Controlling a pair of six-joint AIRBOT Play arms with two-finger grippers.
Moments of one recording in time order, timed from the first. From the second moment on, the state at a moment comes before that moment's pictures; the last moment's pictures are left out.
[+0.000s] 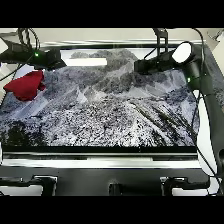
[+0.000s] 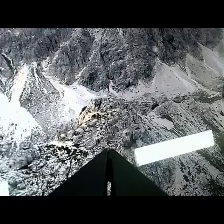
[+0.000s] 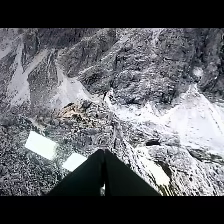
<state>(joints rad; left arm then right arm) -0.11 -1.57 1.99 1.13 -1.33 -1.65 0.19 -1.59 1.83 -1.16 1.13 1.46</state>
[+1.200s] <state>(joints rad) 0.11 -1.57 1.85 1.67 -1.32 -1.89 0.19 -1.59 1.83 -1.16 1.14 1.46</state>
